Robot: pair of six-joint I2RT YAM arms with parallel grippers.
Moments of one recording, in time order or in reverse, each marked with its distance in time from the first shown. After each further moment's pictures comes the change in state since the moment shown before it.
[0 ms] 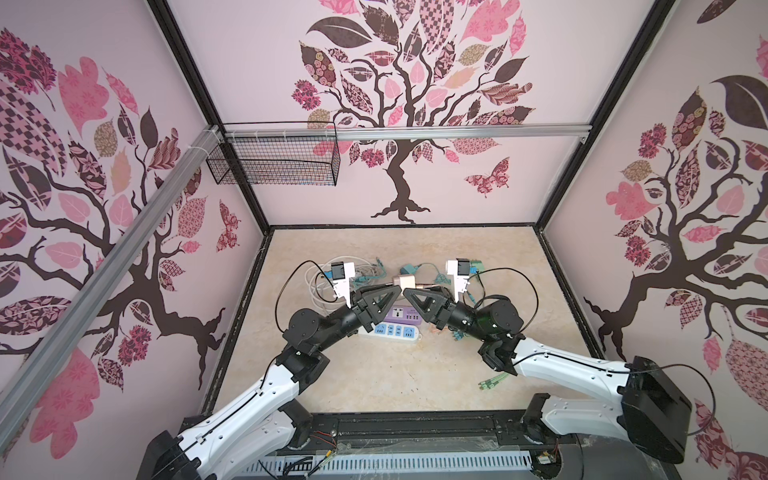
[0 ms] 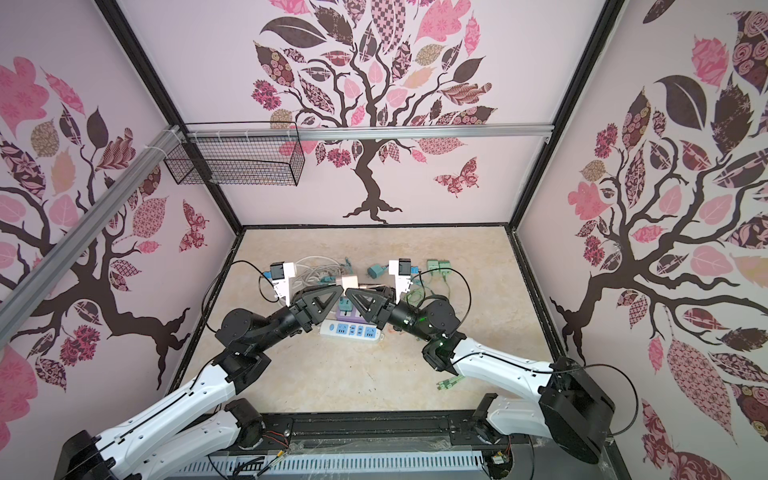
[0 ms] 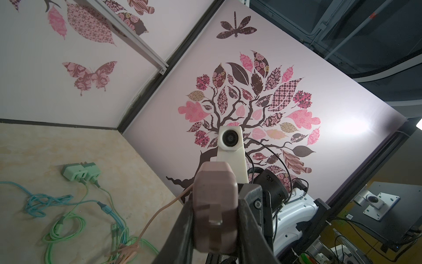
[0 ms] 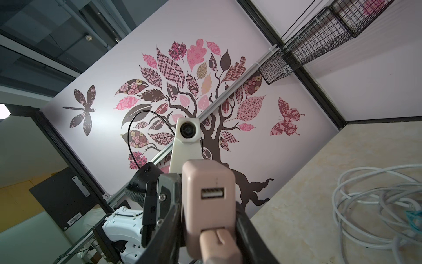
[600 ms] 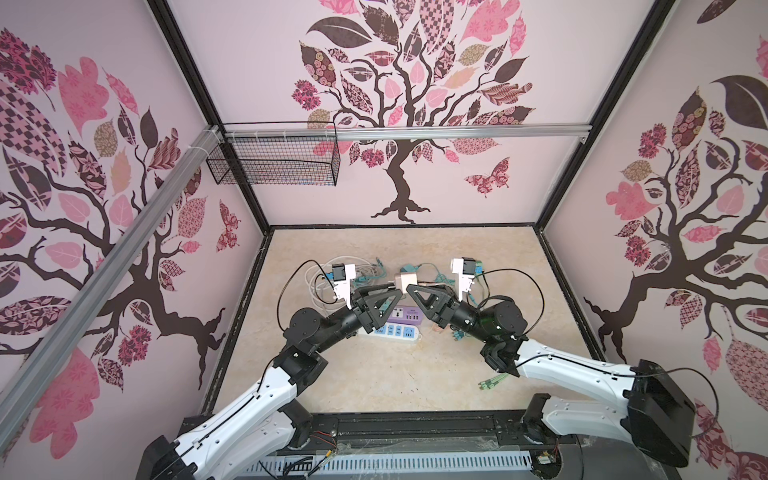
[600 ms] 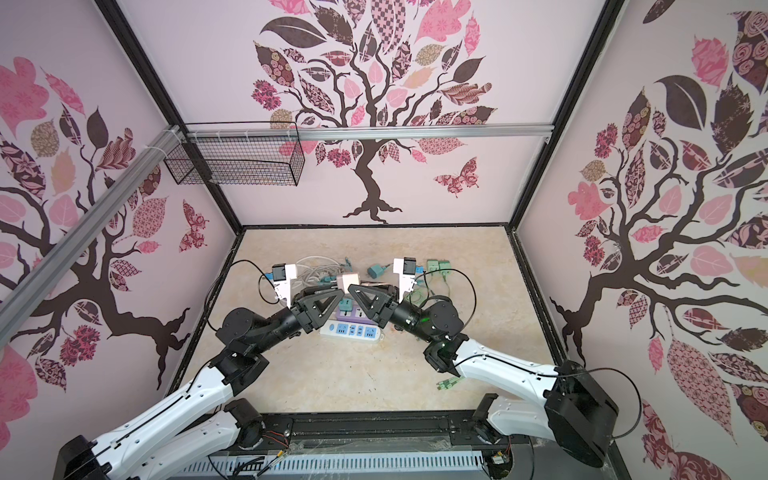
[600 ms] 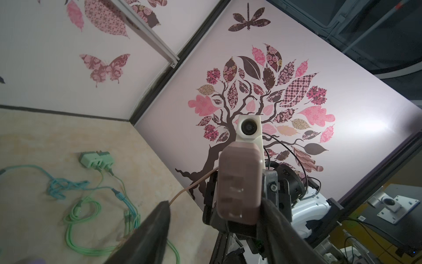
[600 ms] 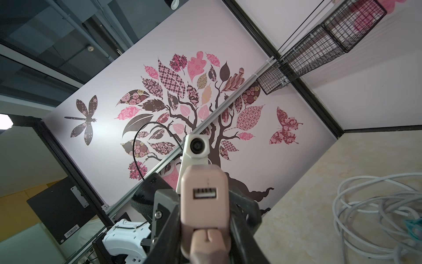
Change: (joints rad) left arm 0.001 -0.050 0.000 -0.153 -0.031 0.032; right arm 0.004 -0.050 0.000 -0.038 0.045 -0.015
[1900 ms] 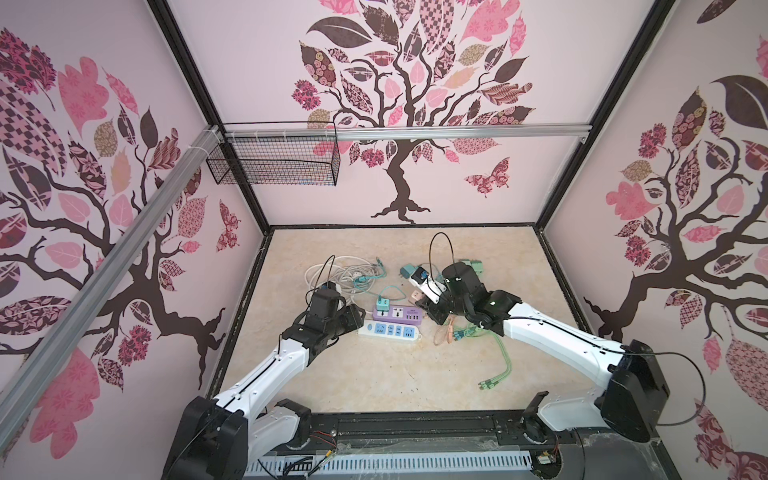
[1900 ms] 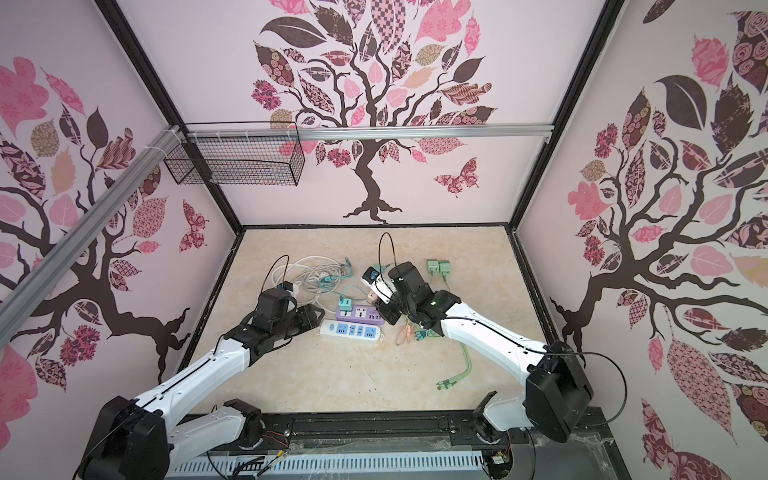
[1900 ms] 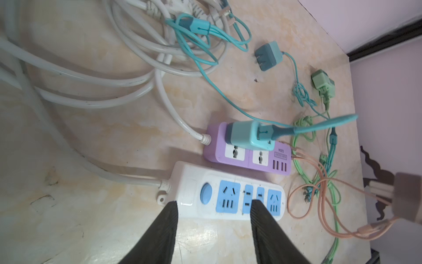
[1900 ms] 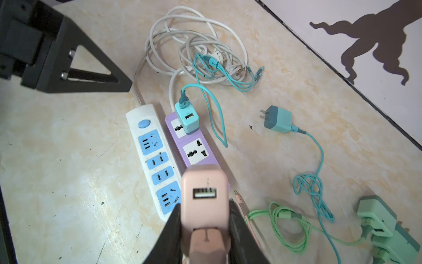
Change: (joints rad) left arm 0.328 0.327 0.035 -0.700 -0.184 0.148; right arm -0.137 0.246 0.407 -1.296 0.162 -1.106
